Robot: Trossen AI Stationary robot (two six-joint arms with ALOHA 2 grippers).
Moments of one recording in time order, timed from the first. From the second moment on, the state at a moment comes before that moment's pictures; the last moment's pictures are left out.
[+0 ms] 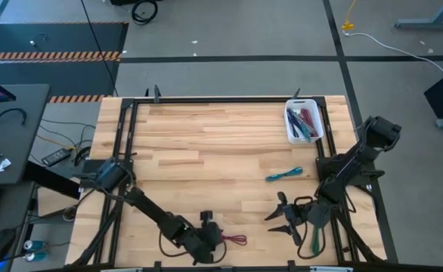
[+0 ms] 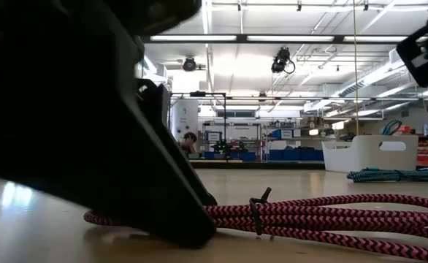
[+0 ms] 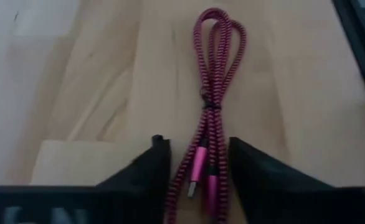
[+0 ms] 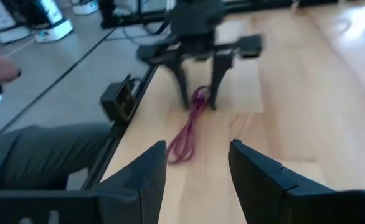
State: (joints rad) left arm -0.66 2.15 1.26 -0.02 -0.50 -0.54; right arm 0.87 1.46 0.46 0.55 0.55 0.45
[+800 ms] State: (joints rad) left arm -0.79 2.14 1.25 -0.05 -1.04 -0.66; right arm 0.83 1.47 0.54 0.56 0.43 0.23
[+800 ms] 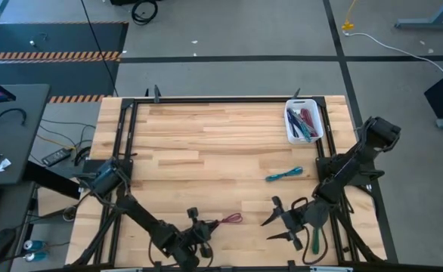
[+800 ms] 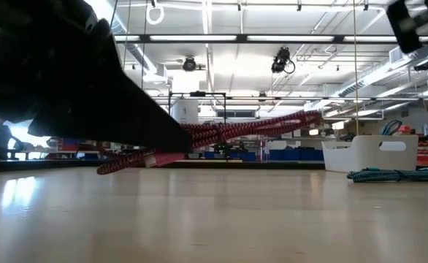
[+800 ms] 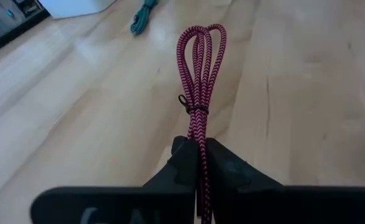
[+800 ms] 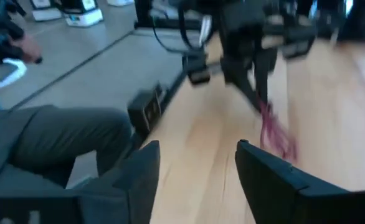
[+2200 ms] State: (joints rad) left arm -0.75 2.13 1.25 0.01 -0.99 -0.68; right arm 0.58 1.93 0.97 0.31 0.52 -0.16
